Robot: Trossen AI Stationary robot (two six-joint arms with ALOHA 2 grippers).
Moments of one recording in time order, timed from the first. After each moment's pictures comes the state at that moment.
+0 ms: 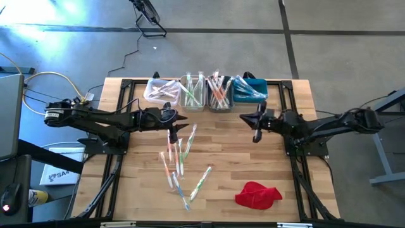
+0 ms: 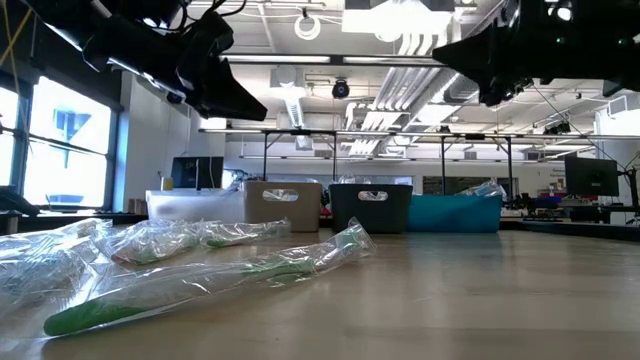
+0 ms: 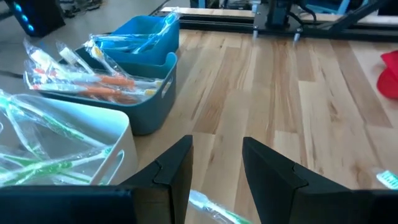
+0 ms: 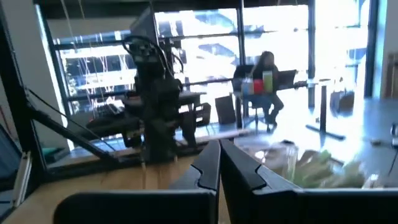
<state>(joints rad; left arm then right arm) 0.08 1.13 0.53 0.29 -0.19 -0.03 -0.05 0.89 0.18 0.89 0.17 0.10</state>
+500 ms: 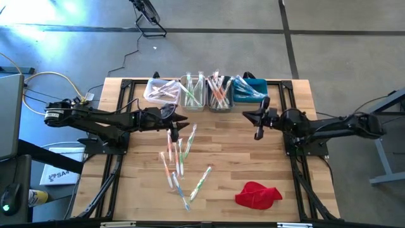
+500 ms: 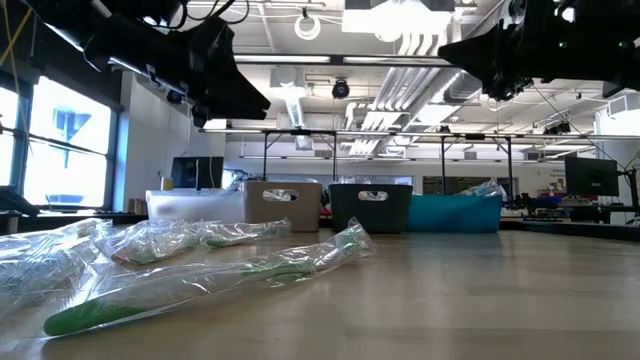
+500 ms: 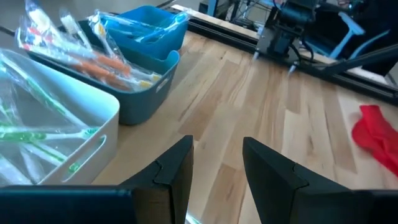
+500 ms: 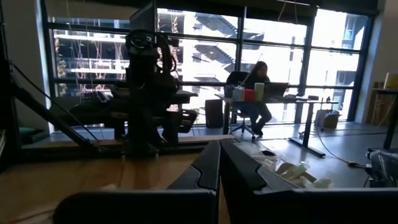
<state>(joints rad) 0.08 1.13 0.53 0.31 -0.19 -0.29 -0.15 0.80 0.17 0.83 0.08 -0.05</state>
